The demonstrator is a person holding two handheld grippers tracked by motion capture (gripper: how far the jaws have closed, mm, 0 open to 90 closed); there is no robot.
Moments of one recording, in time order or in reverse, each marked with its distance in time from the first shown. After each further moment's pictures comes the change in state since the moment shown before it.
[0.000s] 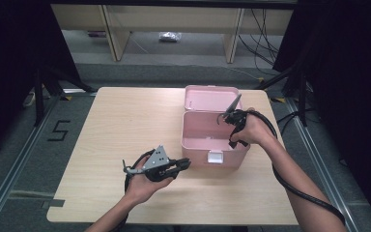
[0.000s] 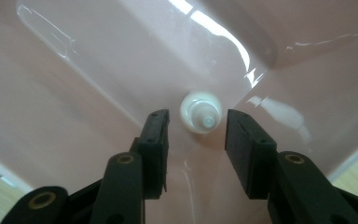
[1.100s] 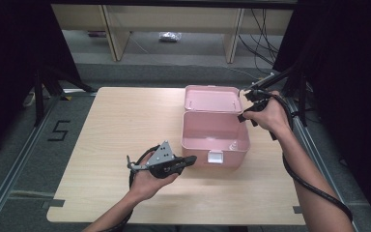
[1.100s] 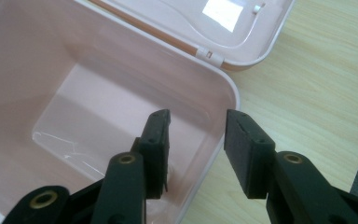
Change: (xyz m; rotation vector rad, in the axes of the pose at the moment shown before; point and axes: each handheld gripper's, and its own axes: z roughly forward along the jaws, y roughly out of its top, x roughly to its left) left arm -0.007 0.023 0.006 -0.039 -0.040 0.007; right arm -0.044 -0.010 -0.053 -0.344 -0.001 0.256
